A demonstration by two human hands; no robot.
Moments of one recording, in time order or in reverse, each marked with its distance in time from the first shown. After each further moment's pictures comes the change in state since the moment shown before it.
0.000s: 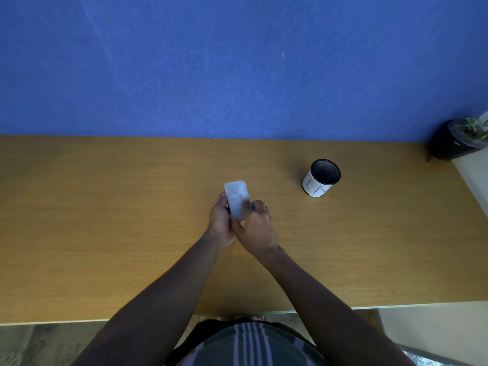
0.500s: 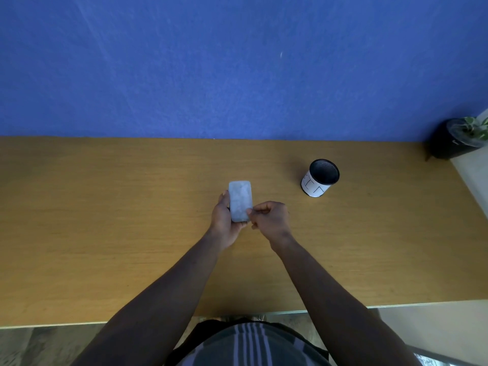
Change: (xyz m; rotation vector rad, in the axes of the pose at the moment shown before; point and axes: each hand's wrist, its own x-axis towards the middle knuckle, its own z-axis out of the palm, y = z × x) left_hand -0.006 0.002 0.011 0.050 -0.018 0.066; right_hand 0.011 0.020 -0.023 0.711 0.088 0.464
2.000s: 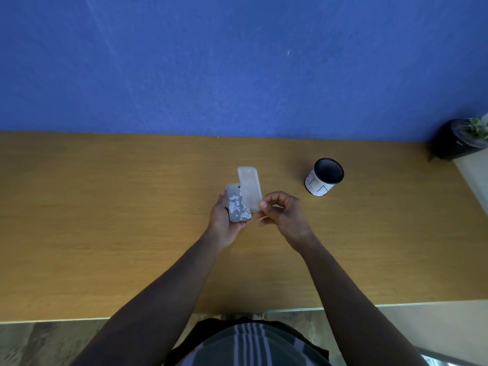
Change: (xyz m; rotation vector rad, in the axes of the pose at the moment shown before) left_hand -0.014 0.007 -0.007 -0.025 -0.014 0.000; right_hand -0.008 -0.005 -0.028 0.295 -0.270 -0.245
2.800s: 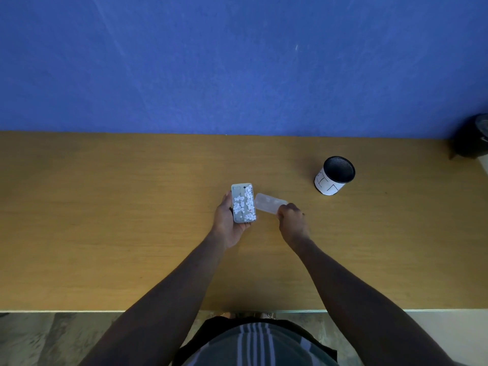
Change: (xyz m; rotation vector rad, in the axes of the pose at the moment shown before) left_hand -0.008 0.000 0.001 -0.037 0.071 -0.005; right_hand 0.046 0.090 -0.021 -1.175 0.080 -0.036
